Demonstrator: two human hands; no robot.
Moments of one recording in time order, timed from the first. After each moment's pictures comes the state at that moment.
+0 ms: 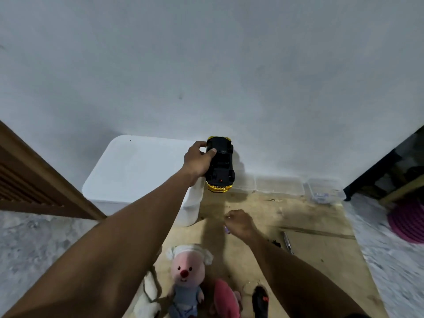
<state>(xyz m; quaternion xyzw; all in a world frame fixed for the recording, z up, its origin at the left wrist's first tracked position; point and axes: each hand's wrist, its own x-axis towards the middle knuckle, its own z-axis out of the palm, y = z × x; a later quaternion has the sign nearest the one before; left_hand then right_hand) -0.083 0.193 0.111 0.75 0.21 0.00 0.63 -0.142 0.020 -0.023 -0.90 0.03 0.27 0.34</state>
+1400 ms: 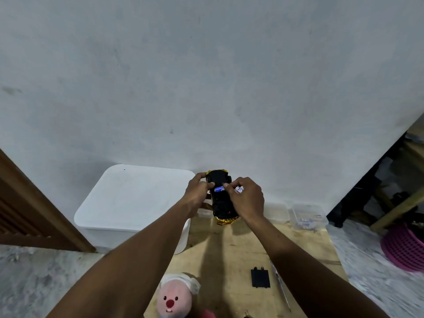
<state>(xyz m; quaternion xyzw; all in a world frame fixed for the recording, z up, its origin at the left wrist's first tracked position) -0.099 0.154 0.128 0.66 0.19 -0.08 0.72 -0.090 0.002 0.121 -0.90 -0.01 -0.10 0.42</state>
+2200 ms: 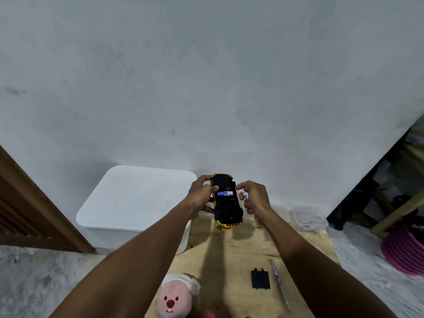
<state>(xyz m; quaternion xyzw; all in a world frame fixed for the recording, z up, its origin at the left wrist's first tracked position) -0.103 0.152 0.130 0.68 0.18 -0.09 0.71 -0.081 -0.021 0.136 -0.76 0.13 0.12 0.63</state>
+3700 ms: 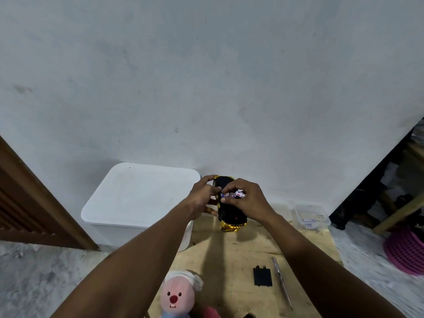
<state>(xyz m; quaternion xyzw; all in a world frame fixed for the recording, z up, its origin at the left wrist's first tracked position) -0.114 0.156 0.131 0.65 0.17 -0.13 0.73 -0.093 -0.018 0.127 -0.83 -0.23 0.02 0.51</state>
